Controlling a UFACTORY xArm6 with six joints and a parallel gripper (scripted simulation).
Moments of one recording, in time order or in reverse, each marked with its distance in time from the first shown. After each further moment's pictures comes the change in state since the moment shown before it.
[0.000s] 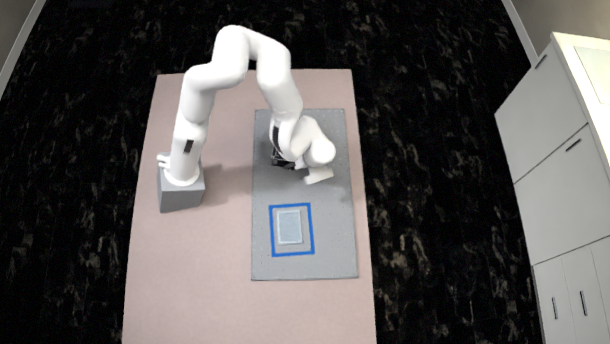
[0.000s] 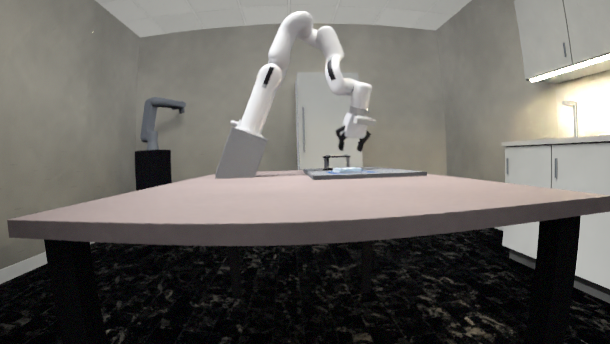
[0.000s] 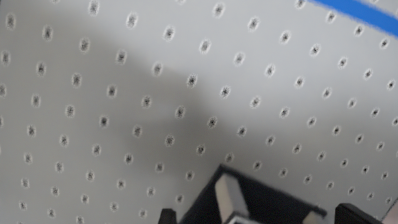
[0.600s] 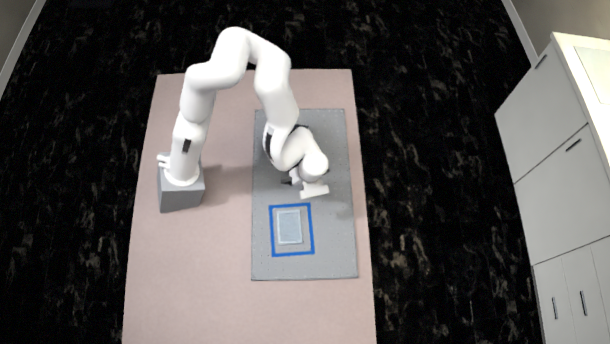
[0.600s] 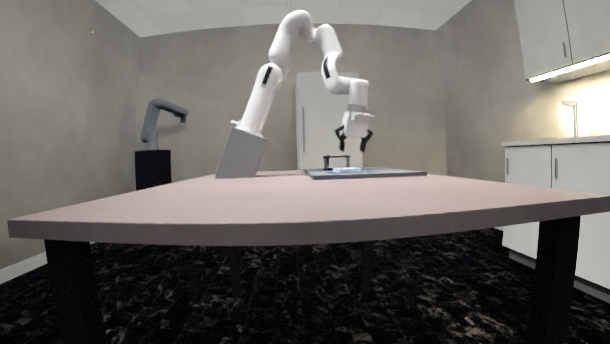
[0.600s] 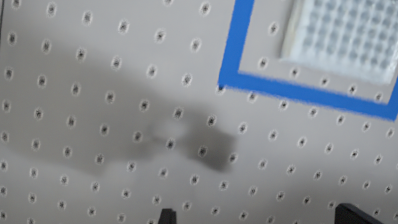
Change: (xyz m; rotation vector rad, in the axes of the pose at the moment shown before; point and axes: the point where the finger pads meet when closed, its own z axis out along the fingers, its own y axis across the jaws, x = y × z) arm 0.056 0.025 -0.016 0.051 0.101 0.084
